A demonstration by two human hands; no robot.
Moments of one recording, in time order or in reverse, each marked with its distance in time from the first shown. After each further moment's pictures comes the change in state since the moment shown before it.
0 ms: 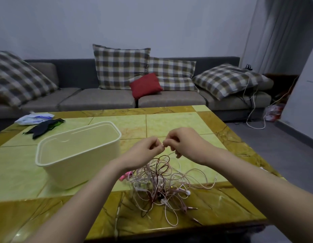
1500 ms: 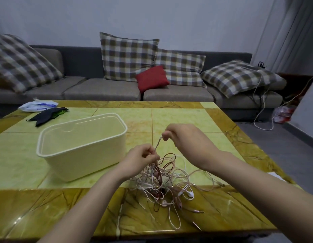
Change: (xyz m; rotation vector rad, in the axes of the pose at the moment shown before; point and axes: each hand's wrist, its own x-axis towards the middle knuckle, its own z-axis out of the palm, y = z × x) left_hand -0.003 -0.059 0.012 -0.194 0.096 -0.062; right_hand 0.015 -0.008 0.021 -0.203 0.149 -0.159
